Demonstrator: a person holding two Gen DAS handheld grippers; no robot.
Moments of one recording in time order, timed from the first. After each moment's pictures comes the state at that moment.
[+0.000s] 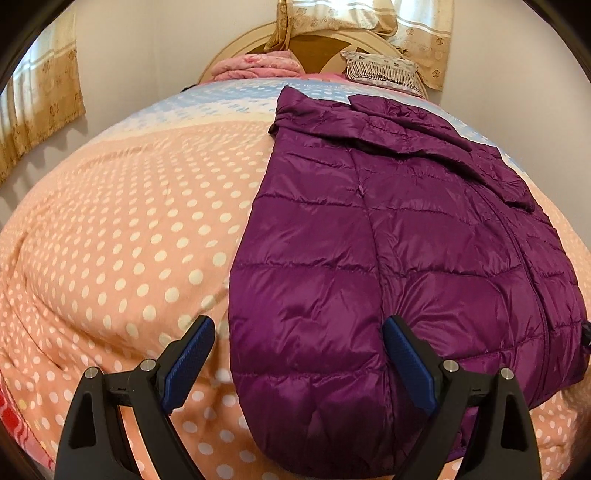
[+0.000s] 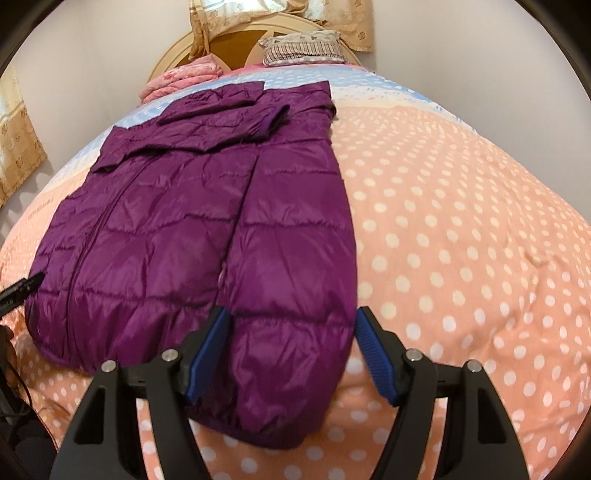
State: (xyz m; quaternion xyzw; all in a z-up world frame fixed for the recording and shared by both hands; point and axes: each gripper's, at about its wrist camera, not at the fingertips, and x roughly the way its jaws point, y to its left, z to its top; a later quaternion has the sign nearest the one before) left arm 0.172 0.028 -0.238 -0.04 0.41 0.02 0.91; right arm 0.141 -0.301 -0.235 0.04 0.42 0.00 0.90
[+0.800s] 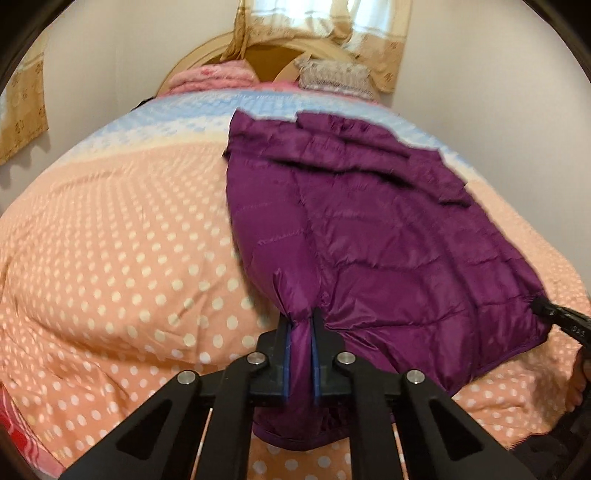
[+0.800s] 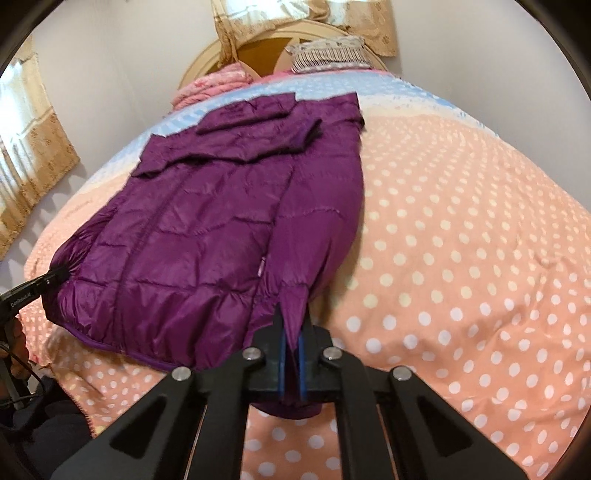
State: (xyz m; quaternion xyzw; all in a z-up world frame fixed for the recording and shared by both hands) left arm 0.127 0.024 -0.189 -0.04 0.39 -0.09 0.92; right arm 0.114 -0.300 -0.207 0.07 0.39 0.08 0.91
